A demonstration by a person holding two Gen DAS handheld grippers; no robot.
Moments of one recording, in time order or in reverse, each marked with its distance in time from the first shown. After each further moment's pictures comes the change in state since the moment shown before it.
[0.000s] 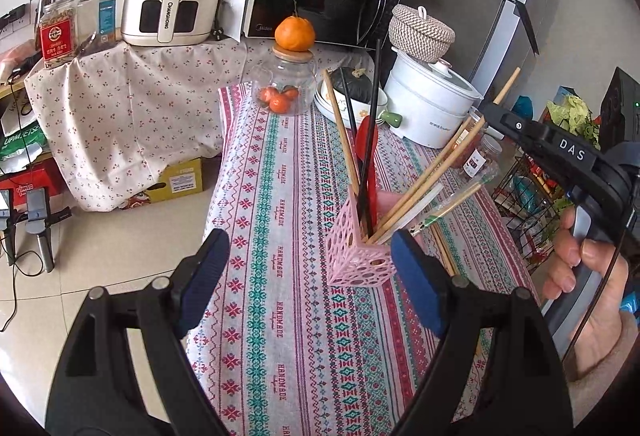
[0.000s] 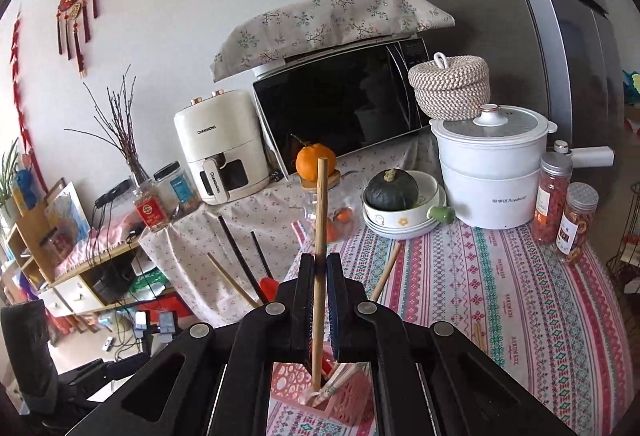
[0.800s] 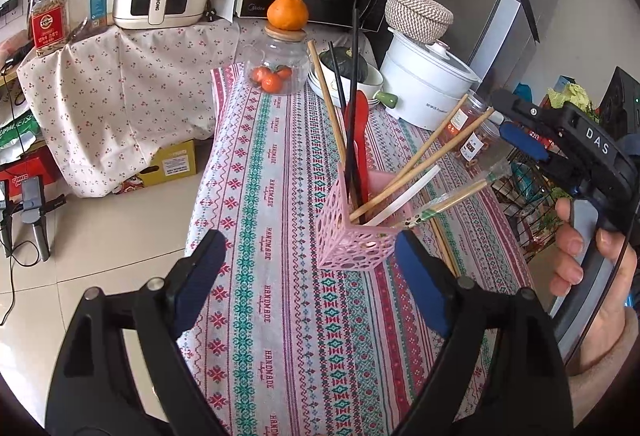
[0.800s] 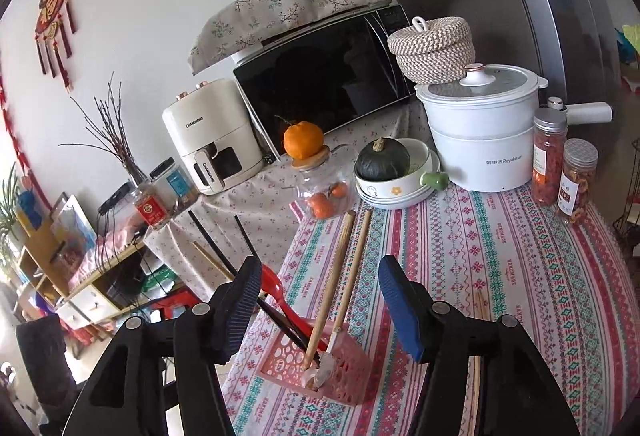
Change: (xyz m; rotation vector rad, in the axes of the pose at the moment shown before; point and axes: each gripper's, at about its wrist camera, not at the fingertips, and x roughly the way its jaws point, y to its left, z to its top) left arm 0.009 -0.011 -0.005 0.001 0.071 -0.008; right arm -0.008 -0.026 -0.002 0.103 0.079 0.012
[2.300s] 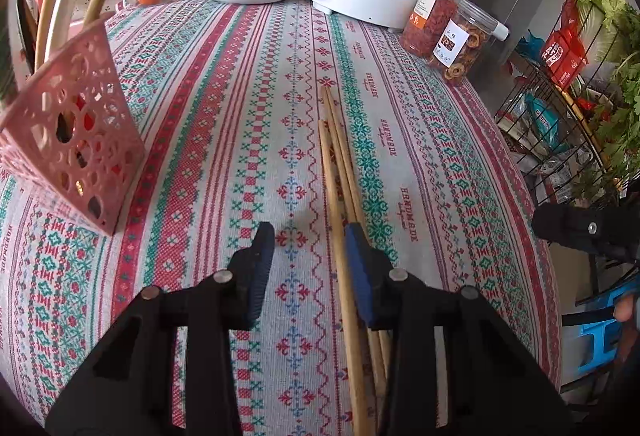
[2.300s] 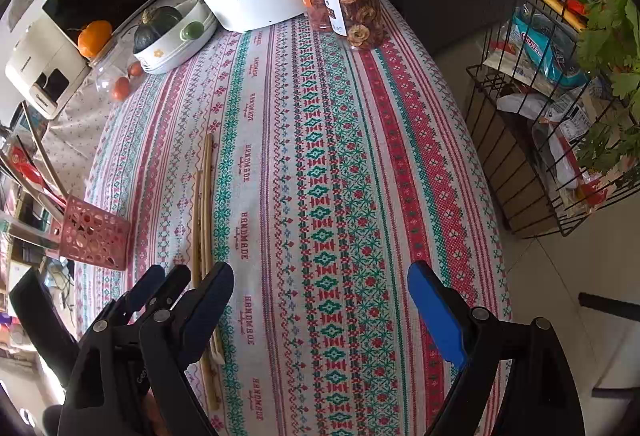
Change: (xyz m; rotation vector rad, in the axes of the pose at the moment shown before) left arm 0.170 -0.182 -0.062 0.012 0.152 0.061; right arm -0.023 -0.216 -0.060 0.171 0.538 -0.379
